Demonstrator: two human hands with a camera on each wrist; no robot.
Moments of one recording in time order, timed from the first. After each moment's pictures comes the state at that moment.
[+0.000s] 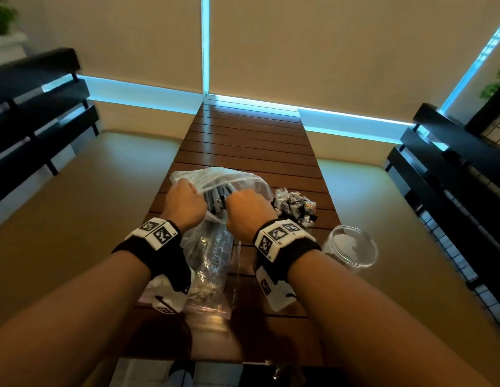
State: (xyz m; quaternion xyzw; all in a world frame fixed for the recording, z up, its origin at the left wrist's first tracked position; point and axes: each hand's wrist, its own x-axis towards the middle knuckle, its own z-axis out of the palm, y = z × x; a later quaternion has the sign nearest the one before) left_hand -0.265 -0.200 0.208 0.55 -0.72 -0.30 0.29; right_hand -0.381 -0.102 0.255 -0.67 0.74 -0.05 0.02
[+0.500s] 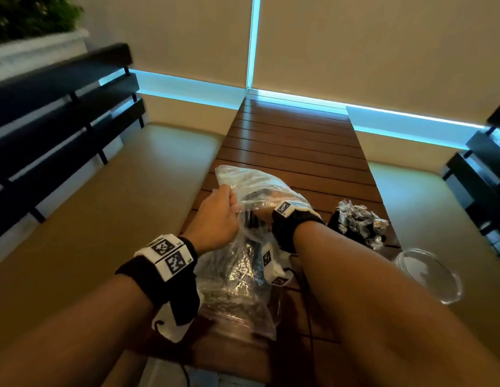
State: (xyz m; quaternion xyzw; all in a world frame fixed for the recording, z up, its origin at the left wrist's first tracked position) left_hand -0.221 -0.201 0.203 0.46 -0.79 -0.32 0.26; right_hand -0.374 -0.194 0.211 -0.51 0.77 -0.07 0.37
